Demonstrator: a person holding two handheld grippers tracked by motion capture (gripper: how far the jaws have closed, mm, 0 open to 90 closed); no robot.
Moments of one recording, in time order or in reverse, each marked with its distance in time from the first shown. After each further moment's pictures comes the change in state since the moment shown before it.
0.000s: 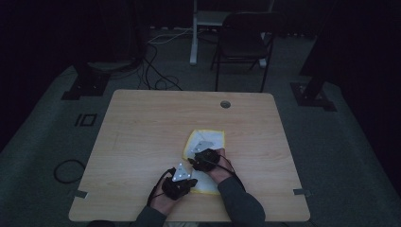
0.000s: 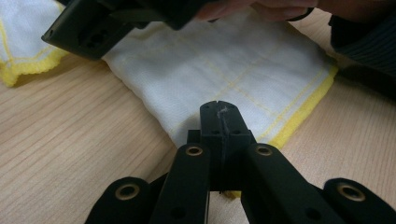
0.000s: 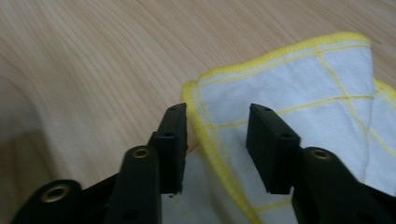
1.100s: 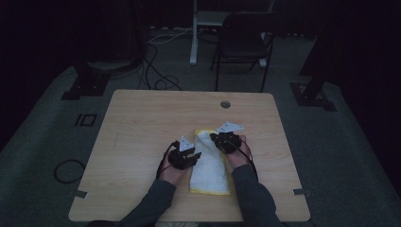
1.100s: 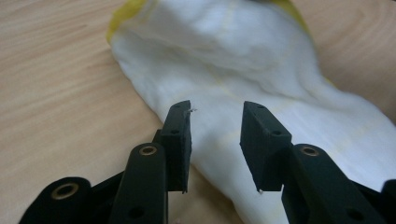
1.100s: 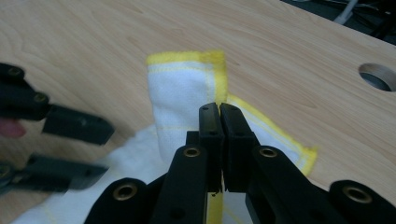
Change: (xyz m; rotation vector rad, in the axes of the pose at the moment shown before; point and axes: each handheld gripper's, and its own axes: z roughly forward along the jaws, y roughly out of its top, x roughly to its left) left arm 0.058 0.067 0.038 -0.074 0.177 -0.080; right arm -0.076 -0.004 -0.046 -0.141 -0.132 0.203
